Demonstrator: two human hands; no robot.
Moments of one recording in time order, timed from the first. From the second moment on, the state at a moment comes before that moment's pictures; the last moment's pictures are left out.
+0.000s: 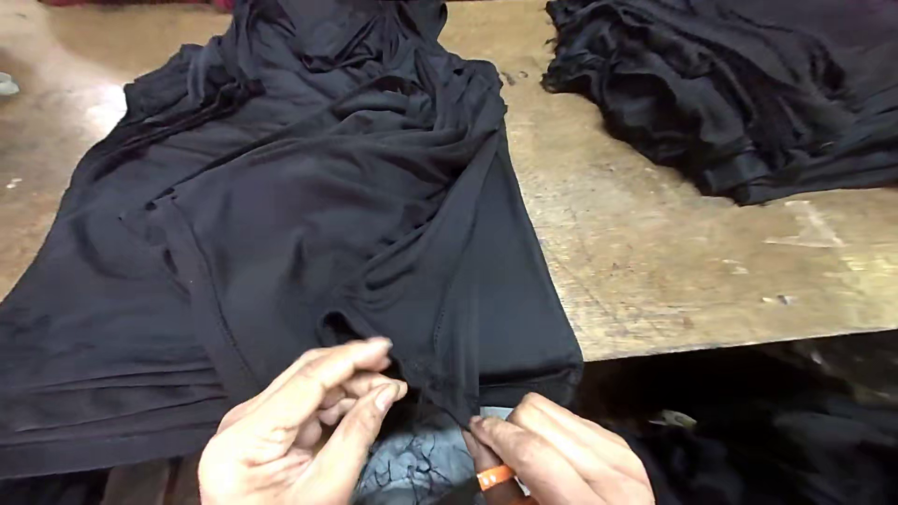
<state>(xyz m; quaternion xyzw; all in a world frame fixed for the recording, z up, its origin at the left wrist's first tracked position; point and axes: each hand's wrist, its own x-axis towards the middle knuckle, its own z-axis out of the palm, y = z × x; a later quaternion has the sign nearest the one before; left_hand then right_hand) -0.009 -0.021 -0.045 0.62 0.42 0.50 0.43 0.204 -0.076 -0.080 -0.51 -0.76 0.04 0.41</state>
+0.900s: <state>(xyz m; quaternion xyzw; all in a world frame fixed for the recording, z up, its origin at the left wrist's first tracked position) 0.013 -0.022 -0.041 0.58 0.38 0.39 0.61 0.222 -0.070 -0.078 -0.45 -0.66 0.23 0.55</state>
